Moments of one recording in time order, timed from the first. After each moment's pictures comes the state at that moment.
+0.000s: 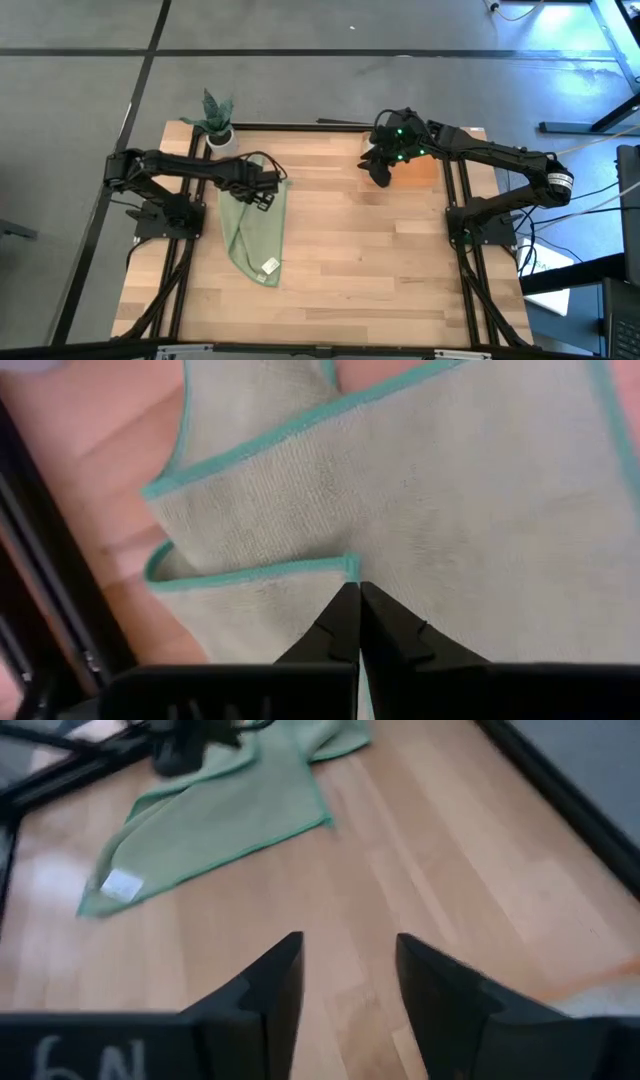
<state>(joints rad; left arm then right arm) 0.19 1.43 0.89 -1.05 -0.25 -0.99 -0.43 1.31 1.08 -0.50 -0.27 0.09</state>
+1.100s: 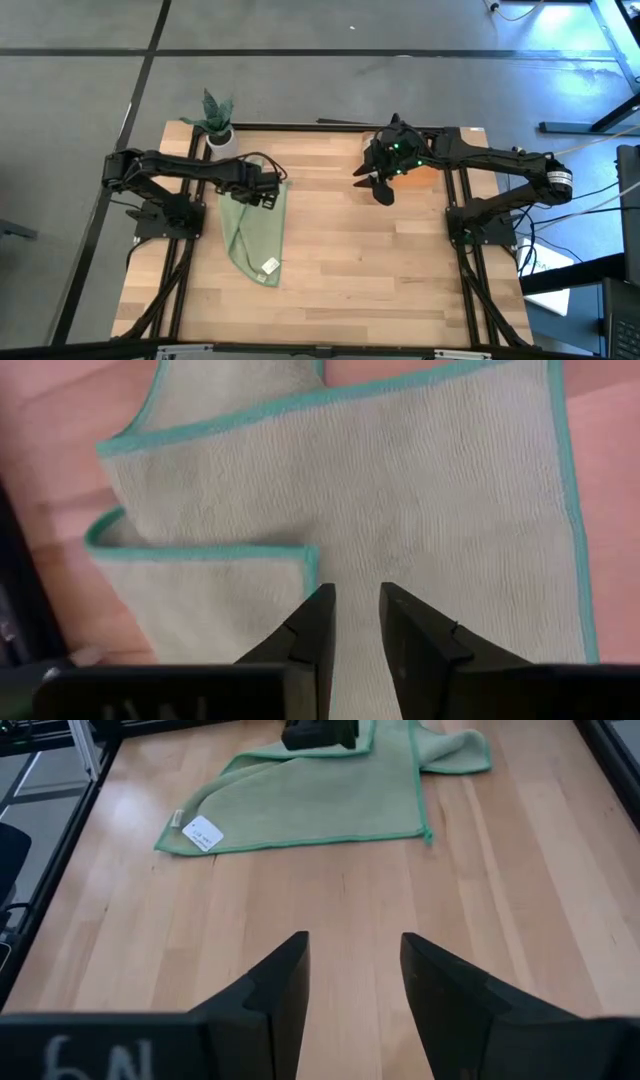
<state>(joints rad) 0.17 1.42 0.88 -0.99 -0.22 -1.17 -0.30 1.31 1.08 -0.48 -0.33 -0.08</state>
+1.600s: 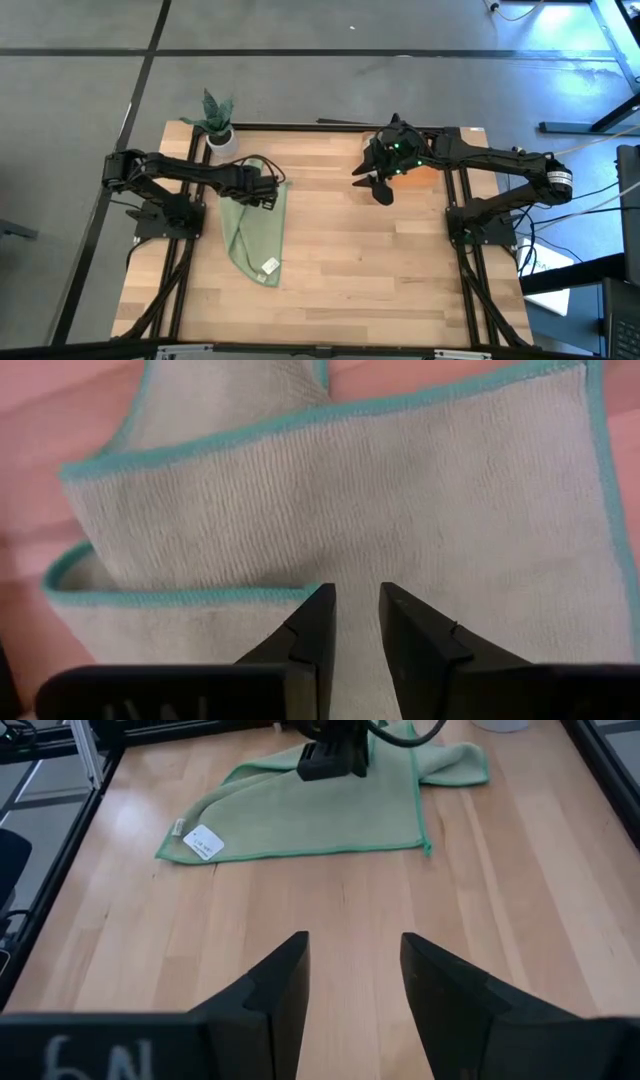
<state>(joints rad) 0.18 1.42 0.75 -0.82 -0.28 -1.16 -0.30 1.31 1.08 -0.45 -0.33 -0.08</state>
